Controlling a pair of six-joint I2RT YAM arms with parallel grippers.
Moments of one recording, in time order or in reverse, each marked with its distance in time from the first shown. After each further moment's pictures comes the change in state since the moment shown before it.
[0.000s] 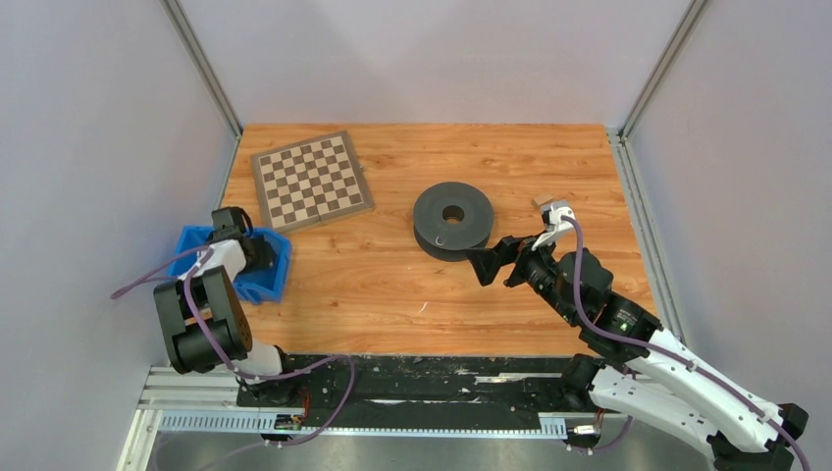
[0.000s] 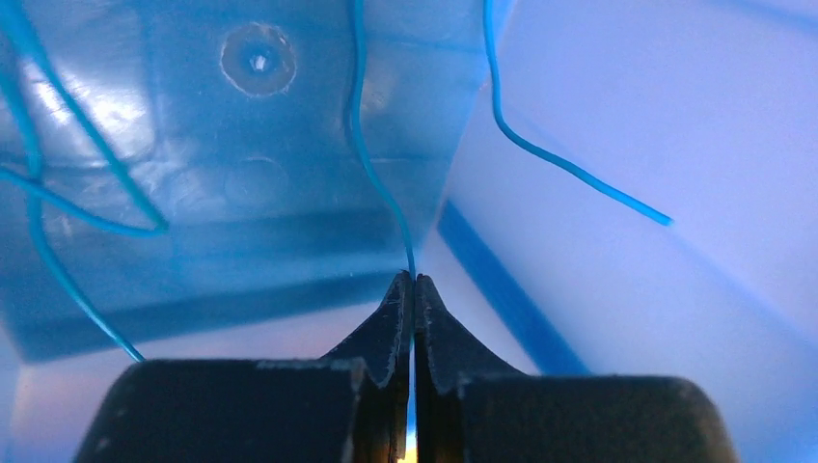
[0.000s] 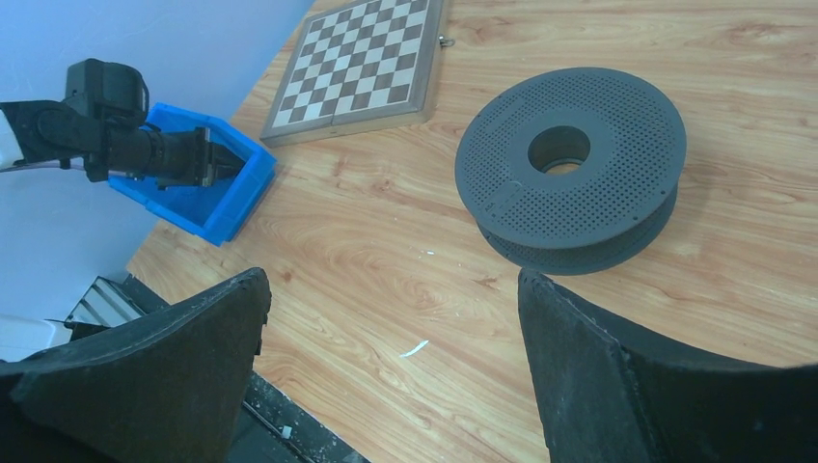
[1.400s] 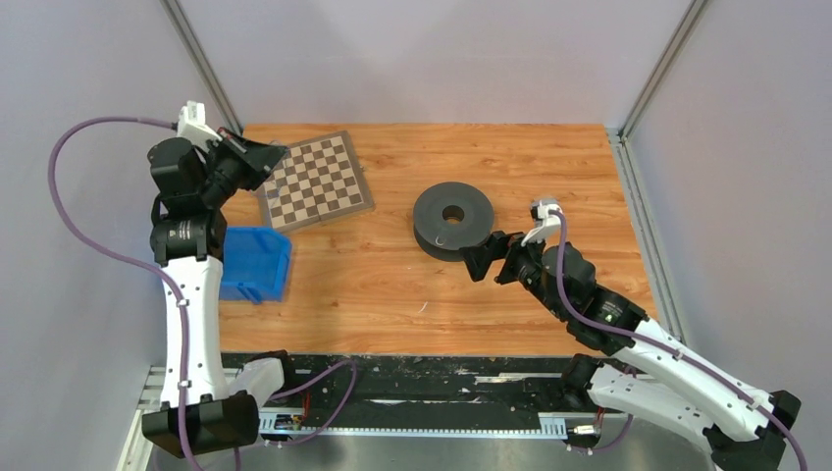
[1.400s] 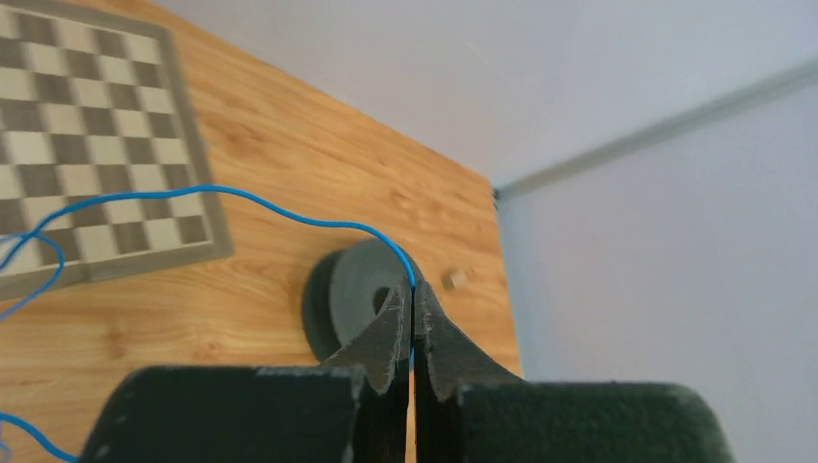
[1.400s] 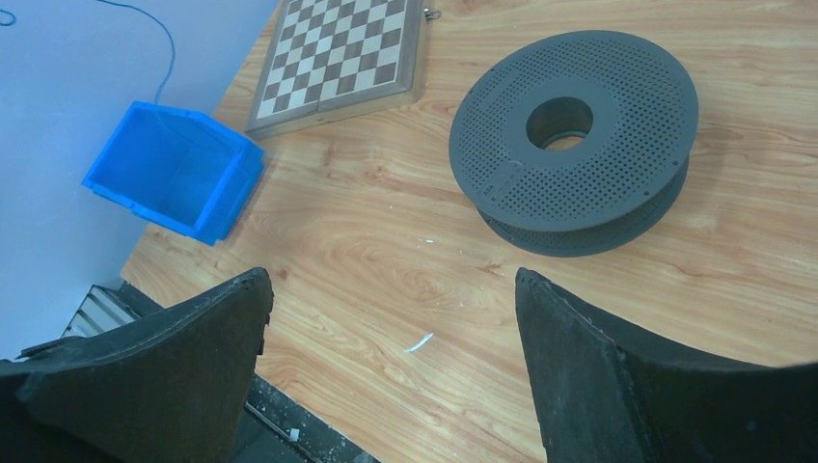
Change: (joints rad) left arm -0.140 -0.438 0.555 -0.084 0.503 0.697; right arm 0.000 0.074 0.001 0.009 0.013 0.069
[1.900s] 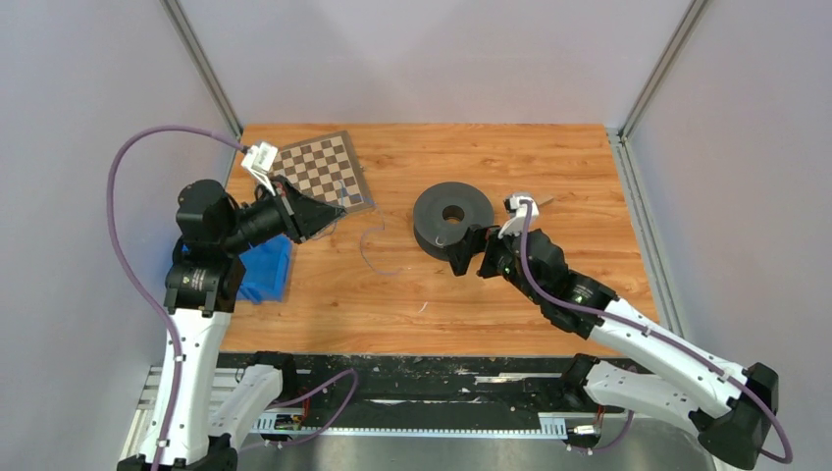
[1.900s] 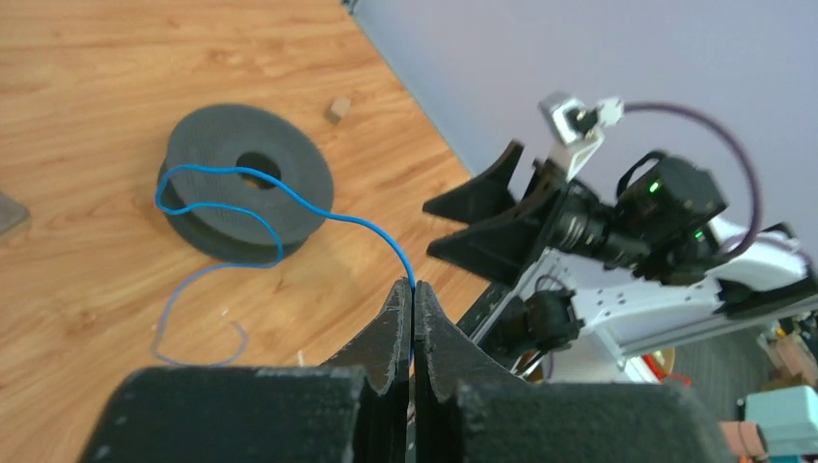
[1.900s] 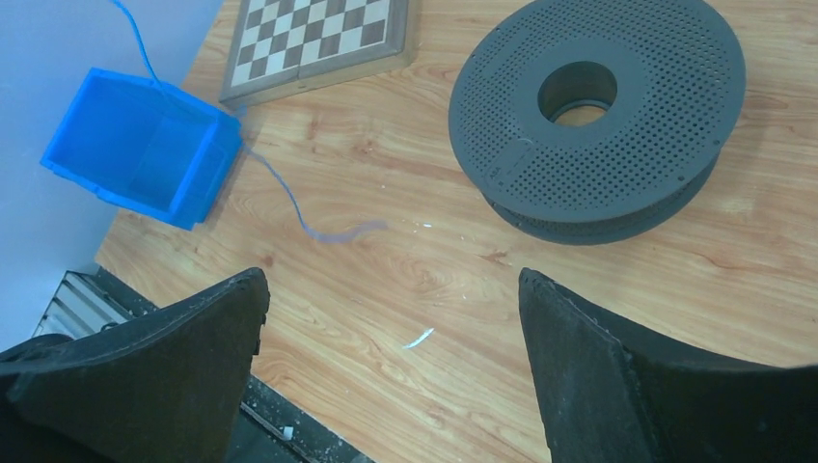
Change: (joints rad) left arm -0.287 -0.204 -0.093 -0.022 0.370 0.223; right arm -0.010 0.156 0.023 0.038 -0.017 0.027
